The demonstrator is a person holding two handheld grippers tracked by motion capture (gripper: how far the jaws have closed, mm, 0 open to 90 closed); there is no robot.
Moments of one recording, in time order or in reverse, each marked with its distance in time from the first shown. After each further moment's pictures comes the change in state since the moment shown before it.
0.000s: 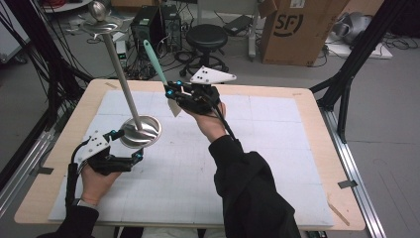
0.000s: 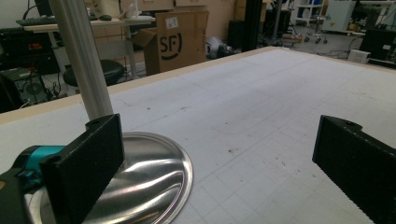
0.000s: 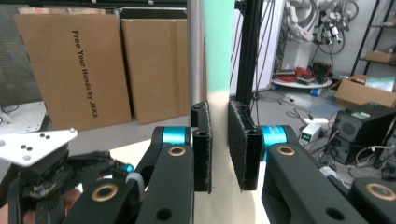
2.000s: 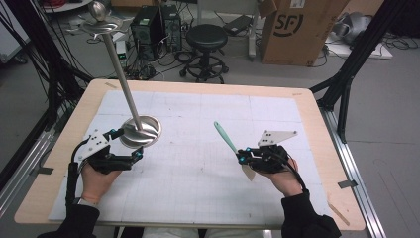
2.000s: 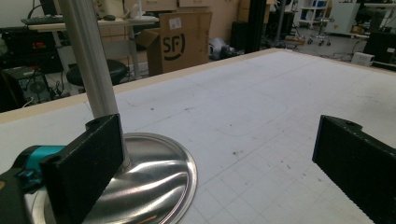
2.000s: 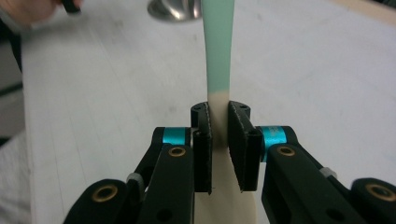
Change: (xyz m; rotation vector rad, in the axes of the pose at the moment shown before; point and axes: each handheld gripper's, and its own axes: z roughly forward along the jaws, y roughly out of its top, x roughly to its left) left arm 0.003 0.001 0.002 -0.002 0.015 -0.007; right arm -0.011 -0.128 -0.180 0.433 -0.031 0.116
